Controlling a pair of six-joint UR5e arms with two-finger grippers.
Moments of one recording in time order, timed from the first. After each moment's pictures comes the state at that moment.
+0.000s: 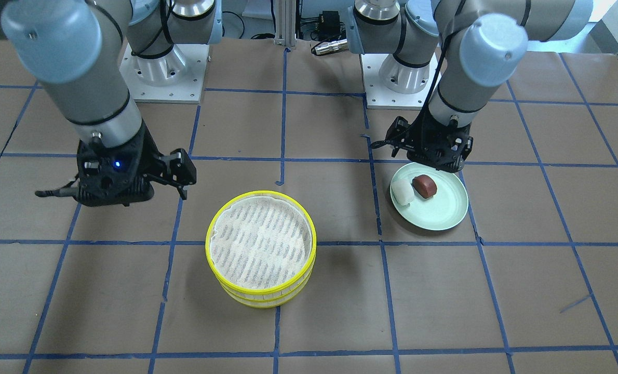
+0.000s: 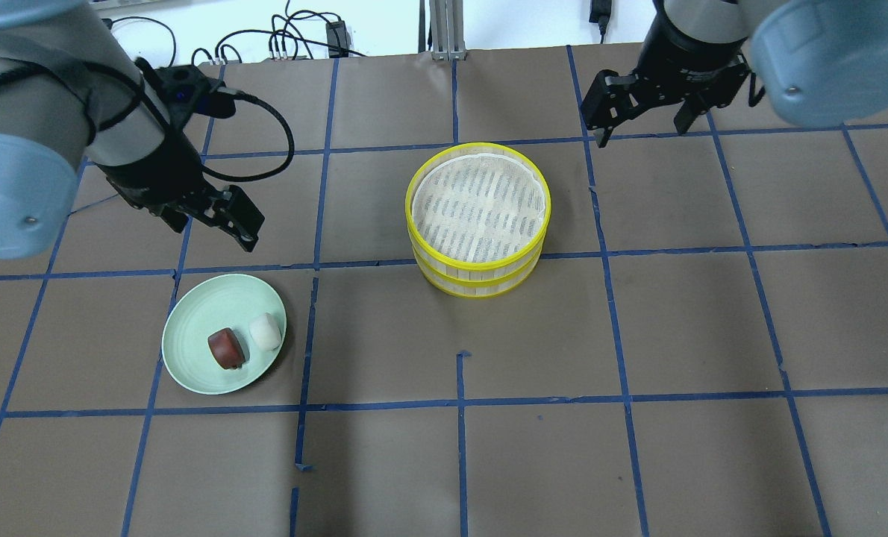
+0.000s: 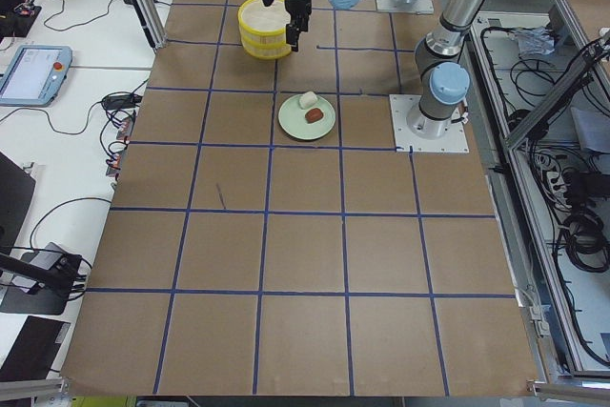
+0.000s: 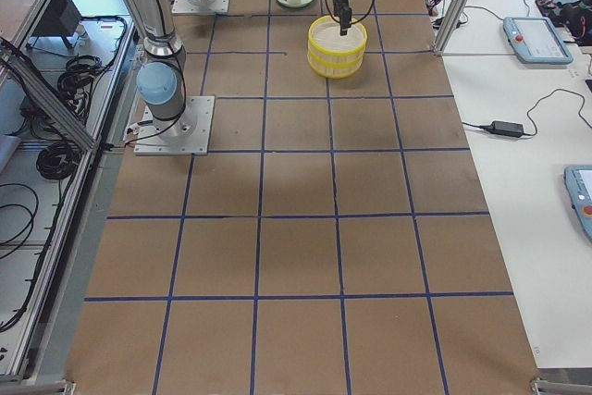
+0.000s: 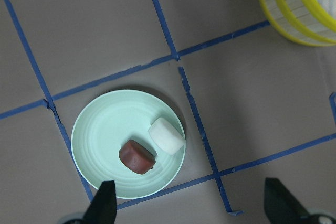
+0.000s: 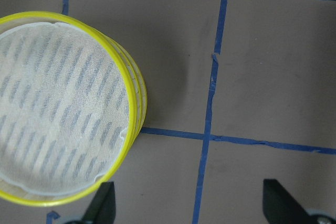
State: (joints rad) left arm -1.51 -1.61 -1.90 -1.34 1.59 0.38; right arm 1.63 -1.33 1.53 -1.81 -1.55 -0.06
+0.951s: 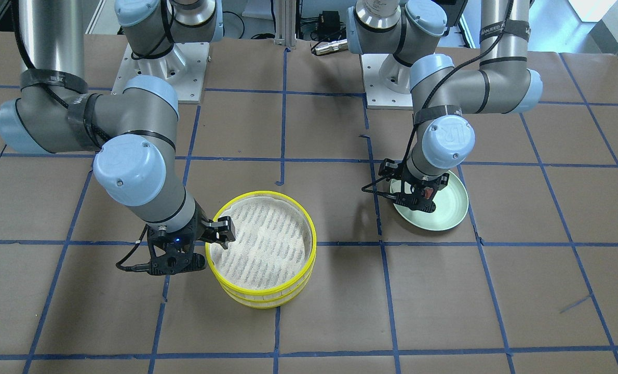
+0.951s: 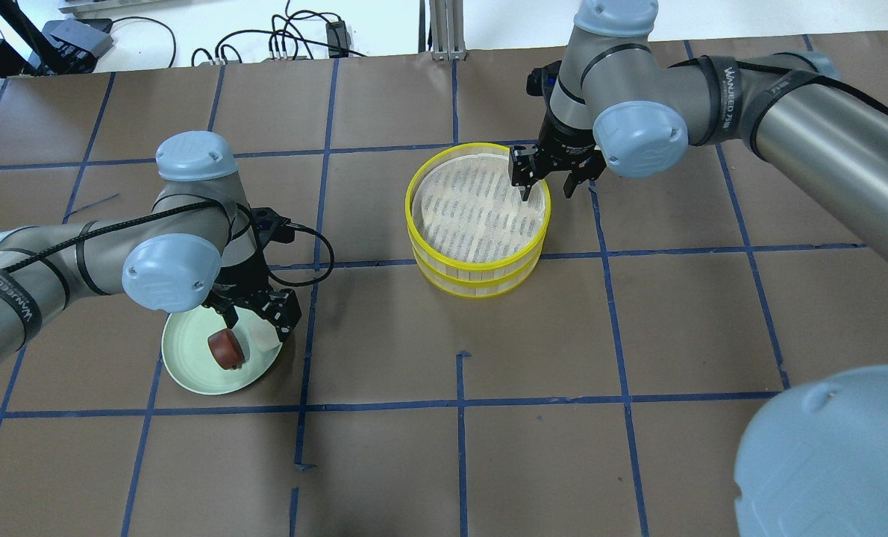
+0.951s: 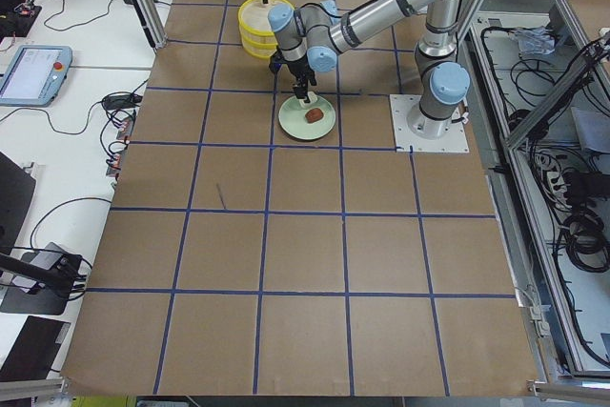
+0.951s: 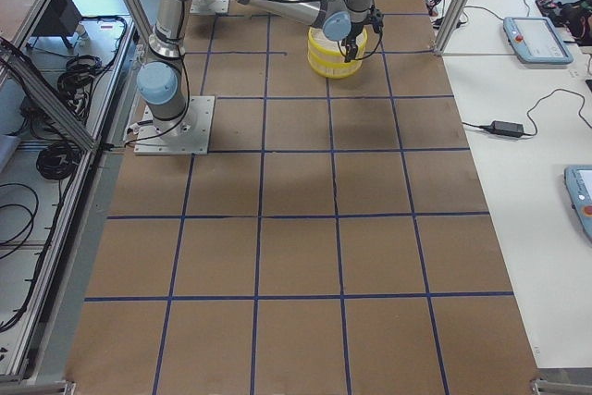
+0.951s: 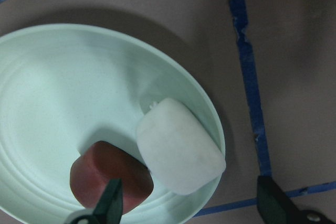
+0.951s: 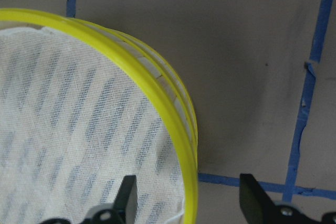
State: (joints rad) left arm -1.51 -1.81 -2.01 -1.22 1.68 0.32; right arm 1.68 -1.14 1.58 -1.98 -1.45 0.00
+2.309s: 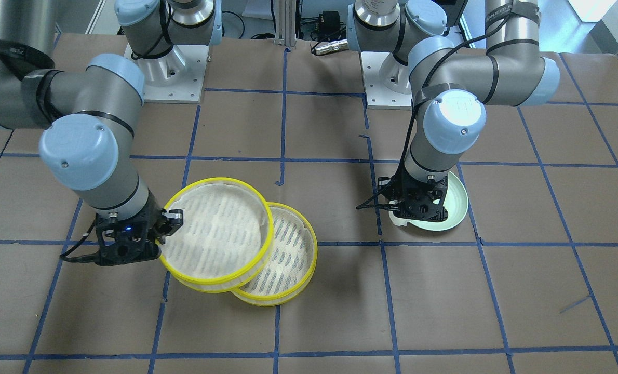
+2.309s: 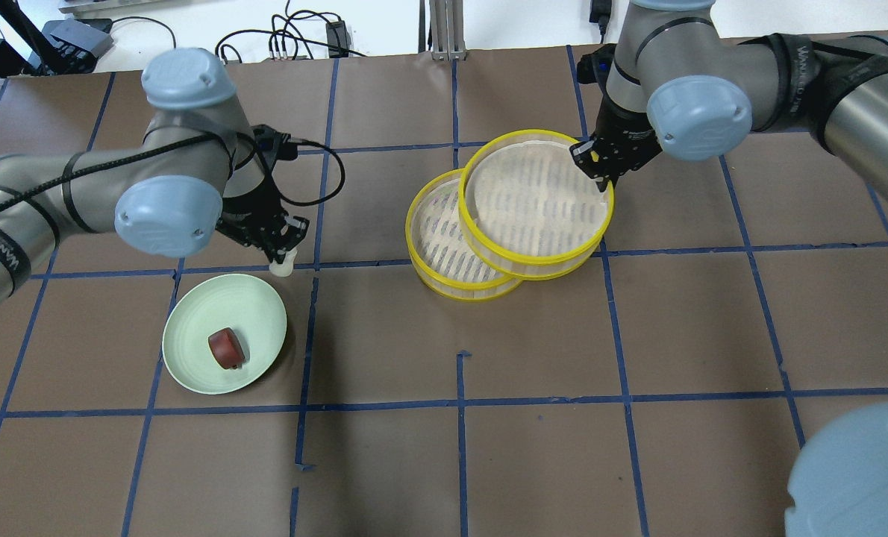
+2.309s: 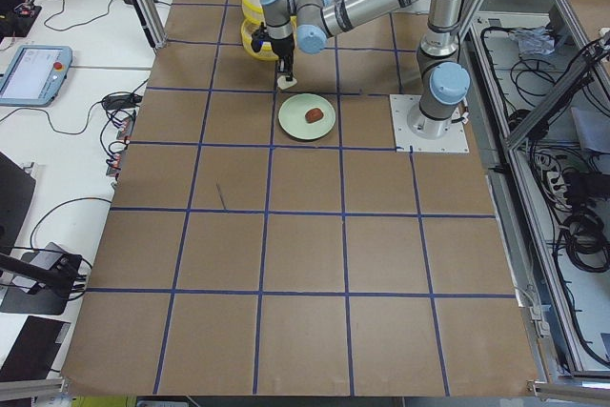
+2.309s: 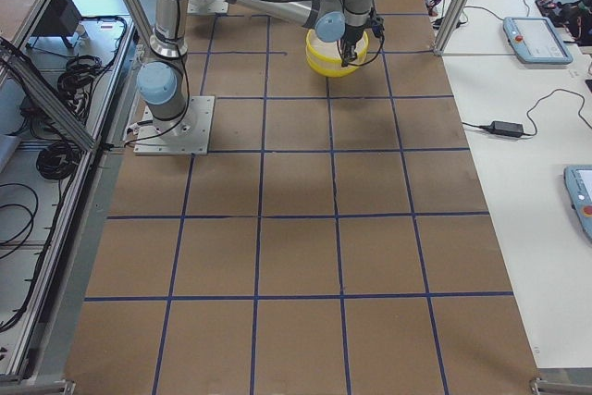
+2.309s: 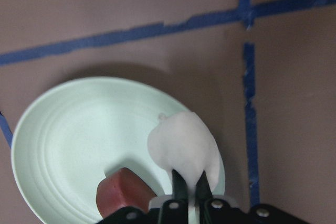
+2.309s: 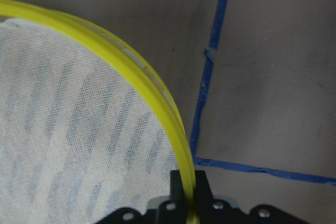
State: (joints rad) left arm -1.60 -1.79 -1.78 -1.22 1.59 0.09; right arm 1.57 -1.21 1.59 -1.92 -1.61 -0.20
